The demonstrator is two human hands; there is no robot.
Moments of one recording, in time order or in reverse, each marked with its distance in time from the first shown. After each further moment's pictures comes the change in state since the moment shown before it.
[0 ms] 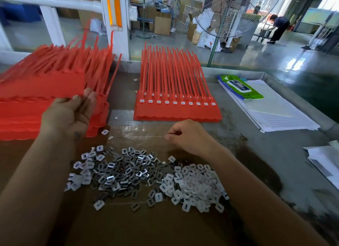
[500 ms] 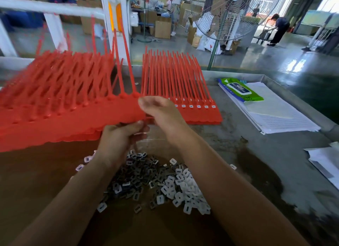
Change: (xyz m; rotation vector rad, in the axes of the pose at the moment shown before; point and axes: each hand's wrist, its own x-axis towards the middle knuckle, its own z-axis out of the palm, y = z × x) left_hand -0.064 -0.049 0.042 0.310 -0.313 0.002; right_hand 0.031 -0.063 0.008 0.775 0.103 0.059
